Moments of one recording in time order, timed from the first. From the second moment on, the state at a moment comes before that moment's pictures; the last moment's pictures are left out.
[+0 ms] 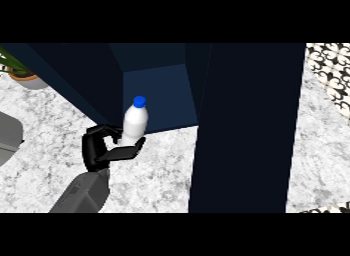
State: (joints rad) left arm -0.33 0.13 -0.25 -0.82 0.64 0.57 -0.75; right arm 0.15 -0.39 -0.38 -2.20 -0.68 0.29 0.18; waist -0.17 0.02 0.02
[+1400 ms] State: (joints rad) left arm -0.31 0.18 -0.40 -0.87 0.60 0.62 -0.71; right arm 0.10 -0.43 -0.38 -2.14 -0.71 0.34 0.17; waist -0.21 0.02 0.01
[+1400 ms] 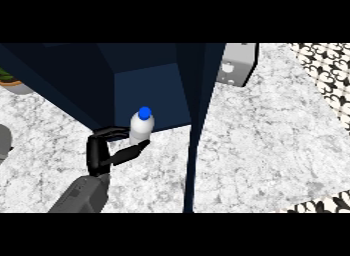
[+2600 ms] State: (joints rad) left arm -0.44 0.08 -0.43 -0.79 0.70 0.42 -0.65; right arm 0.18 -0.47 -0.45 -2.23 -0.74 0.37 0.22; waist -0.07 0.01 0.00
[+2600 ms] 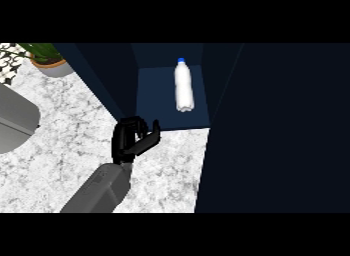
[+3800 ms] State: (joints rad) left arm -0.12 0.27 -0.53 -1.30 0.68 0.02 -0.60; right arm 0.28 -0.44 -0.31 -2.35 -0.79 0.43 0.29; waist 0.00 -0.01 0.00
